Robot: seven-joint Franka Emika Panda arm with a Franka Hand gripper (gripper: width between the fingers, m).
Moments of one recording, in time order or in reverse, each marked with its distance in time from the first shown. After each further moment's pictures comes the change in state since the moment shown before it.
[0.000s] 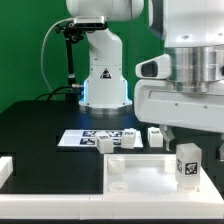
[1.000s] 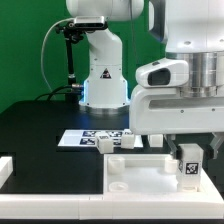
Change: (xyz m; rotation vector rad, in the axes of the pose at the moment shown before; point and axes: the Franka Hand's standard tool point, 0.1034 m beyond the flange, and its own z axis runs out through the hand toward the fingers) arm -0.003 0.002 0.006 -0.020 -0.007 -0.519
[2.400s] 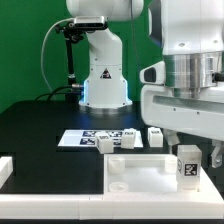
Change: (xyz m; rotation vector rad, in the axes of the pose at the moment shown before) arm -0.003 0.001 0.008 0.049 0.051 0.583
